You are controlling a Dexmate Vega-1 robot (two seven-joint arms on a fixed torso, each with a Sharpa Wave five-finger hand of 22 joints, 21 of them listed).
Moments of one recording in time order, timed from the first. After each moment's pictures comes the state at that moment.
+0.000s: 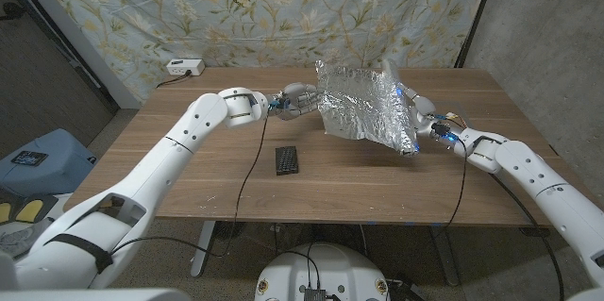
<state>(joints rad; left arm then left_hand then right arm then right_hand) 0.62 0.50 0.41 -1.70 -1.32 0.69 0.36 1.34 0.06 0.45 -0.17 0.23 0.75 0.09 0.20 0.22 0.87 -0.06 0.70 0.60 1.05 -0.18 0.48 0.52 0.77 -0.05 0.91 0.21 -0.89 -0.68 -0.15 -1.43 1.37 -0.46 0.46 0.83 0.01 0.12 -0.09 0.26 0.40 0.15 0.20 0.30 0.37 0.14 0.69 0.61 0.69 0.00 0.24 0.66 0.65 0.00 0.76 0.17</state>
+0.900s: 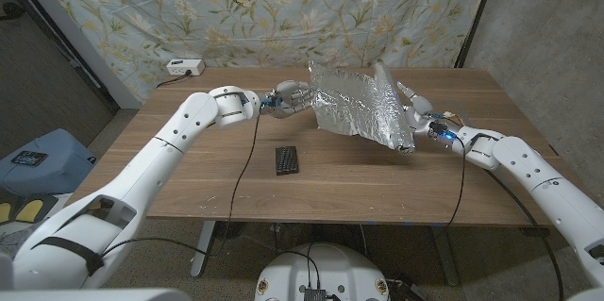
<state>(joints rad) 0.64 0.54 0.38 -1.71 -1.36 0.68 0.36 1.34 0.06 0.45 -0.17 0.23 0.75 0.09 0.20 0.22 0.87 -0.06 0.69 0.61 1.05 -0.18 0.48 0.53 0.76 -0.05 0.94 0.20 -0.85 -0.68 -0.17 -1.39 1.37 -0.49 0.48 0.81 -0.01 0.09 -0.08 0.28 0.36 0.15 0.20 0.29 0.35 0.16 0.66 0.61 0.66 0.02 0.23 0.66 0.64 0.02 0.72 0.17</state>
